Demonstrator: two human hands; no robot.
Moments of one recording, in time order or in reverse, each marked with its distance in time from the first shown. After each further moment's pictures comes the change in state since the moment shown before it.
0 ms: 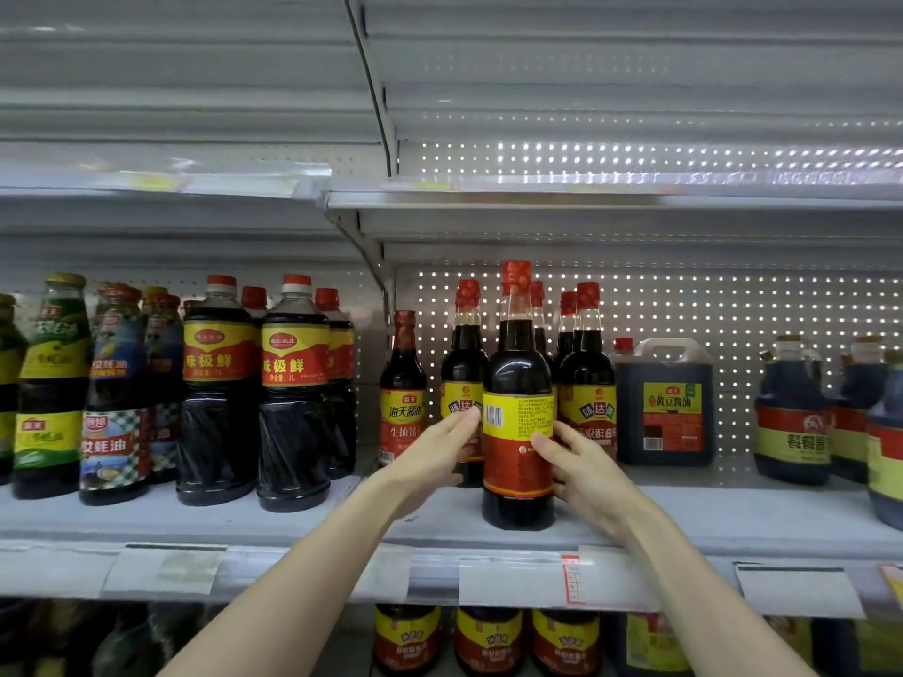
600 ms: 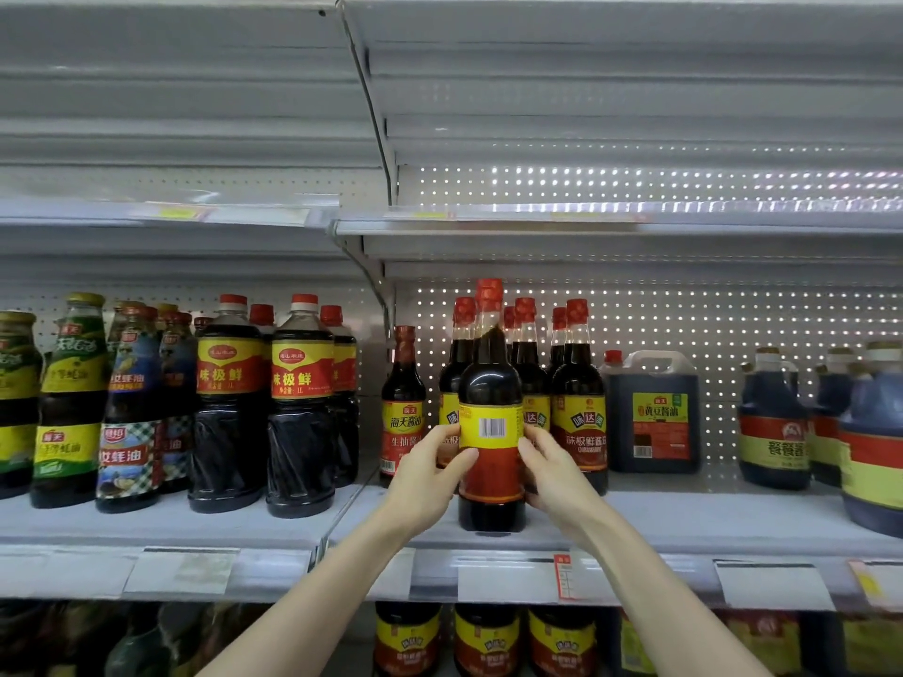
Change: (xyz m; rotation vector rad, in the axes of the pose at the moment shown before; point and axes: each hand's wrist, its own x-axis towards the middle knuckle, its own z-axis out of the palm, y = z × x) left_hand -0.040 -0.002 0.004 0.202 0.251 0.251; right_hand -0.019 -0.014 0.035 -0.184 0.062 -0.067
